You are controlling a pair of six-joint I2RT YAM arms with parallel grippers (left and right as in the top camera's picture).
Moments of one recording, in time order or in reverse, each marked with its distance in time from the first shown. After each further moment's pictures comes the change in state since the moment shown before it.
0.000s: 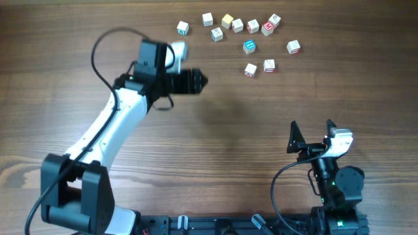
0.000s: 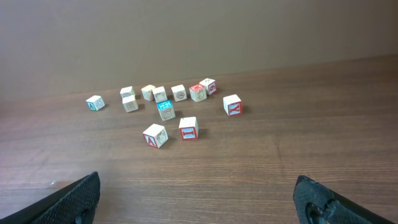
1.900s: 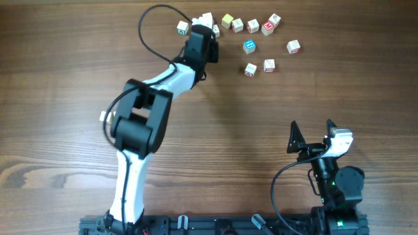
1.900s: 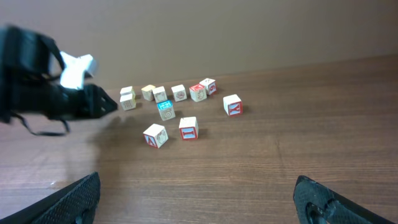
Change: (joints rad) left arm -0.135 0.671 0.392 0.537 -0.539 0.059; right arm 0.000 0.000 0.000 0.000 0.000 0.000
